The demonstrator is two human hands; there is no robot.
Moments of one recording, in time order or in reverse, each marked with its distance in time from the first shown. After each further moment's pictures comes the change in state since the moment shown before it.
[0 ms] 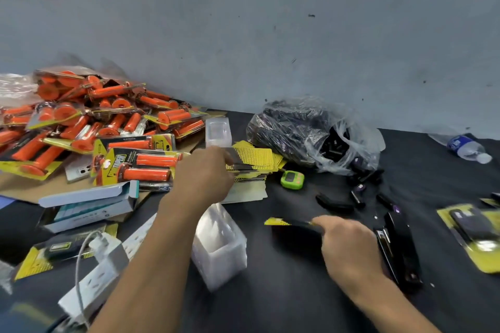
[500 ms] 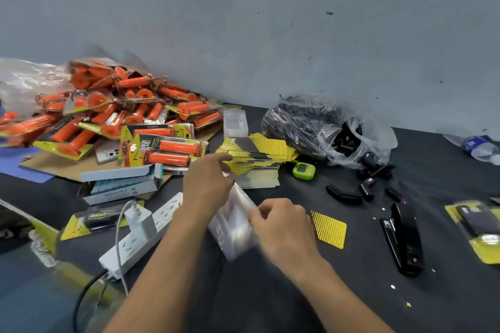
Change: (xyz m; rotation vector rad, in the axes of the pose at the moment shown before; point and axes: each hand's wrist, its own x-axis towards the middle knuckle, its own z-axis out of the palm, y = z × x) left_hand -0.047 -0.030 0.018 -0.319 0.124 -0.163; right_hand -0.030 -0.117 -0.045 0.558 -0.207 0.051
